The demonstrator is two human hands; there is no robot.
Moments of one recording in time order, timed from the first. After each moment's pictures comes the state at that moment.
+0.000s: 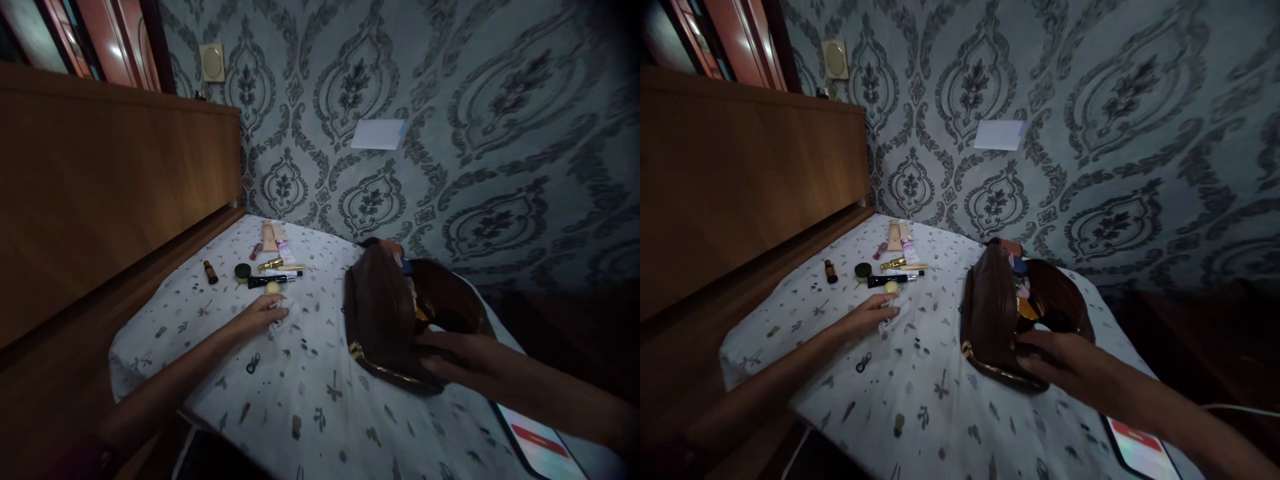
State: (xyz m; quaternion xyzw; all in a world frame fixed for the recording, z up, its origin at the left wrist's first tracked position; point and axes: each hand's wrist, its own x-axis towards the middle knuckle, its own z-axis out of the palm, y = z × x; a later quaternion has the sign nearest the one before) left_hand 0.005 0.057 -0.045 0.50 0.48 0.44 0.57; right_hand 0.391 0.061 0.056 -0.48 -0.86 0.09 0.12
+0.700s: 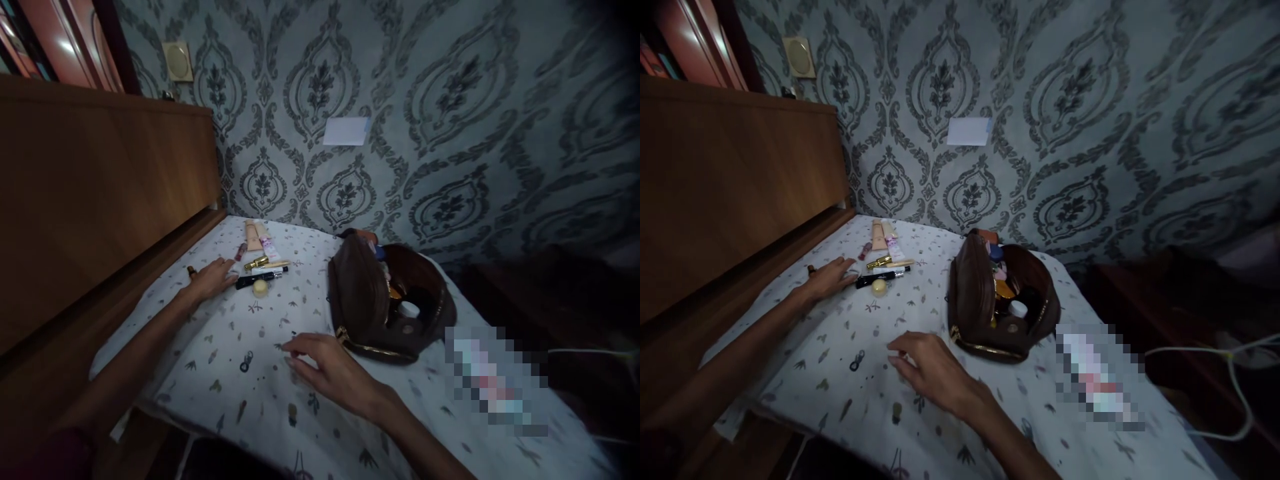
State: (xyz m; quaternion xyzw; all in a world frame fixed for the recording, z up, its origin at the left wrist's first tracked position) left_hand -0.104 0.115 -0.026 0.75 0.64 0.15 0.06; right_hand 0.229 0.005 0.016 -0.31 -0.88 0.29 0.19
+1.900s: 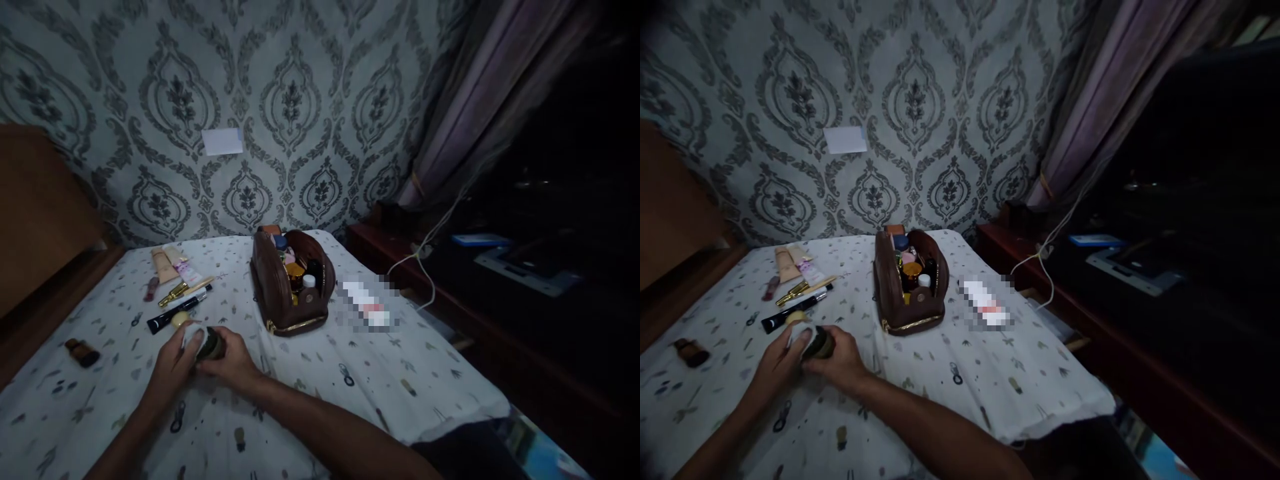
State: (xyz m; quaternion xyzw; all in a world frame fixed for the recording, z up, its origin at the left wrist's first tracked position) left_hand 0.028 0.041 -0.027 0.70 0.54 0.39 0.26; right_hand 0.163 0.033 -0.073 -0.38 -0.48 0.59 0.53
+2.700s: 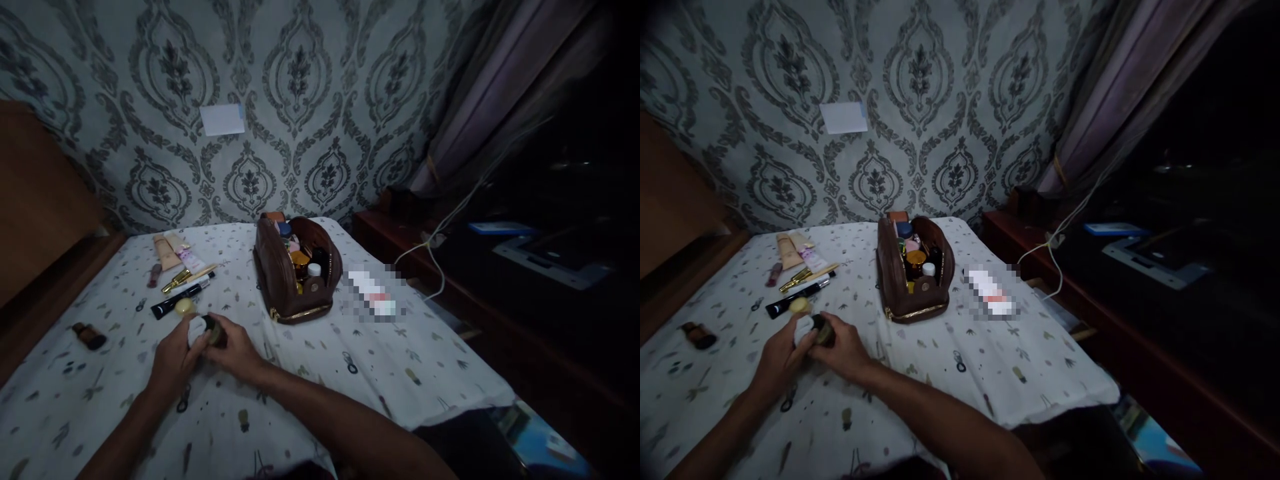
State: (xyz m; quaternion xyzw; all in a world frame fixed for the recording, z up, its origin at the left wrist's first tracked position) left_hand 0.014 0.039 -0.048 0.76 0.56 0.30 0.11; right_hand 0.167 0.032 -0.076 -0.38 -0.57 0.52 0.51
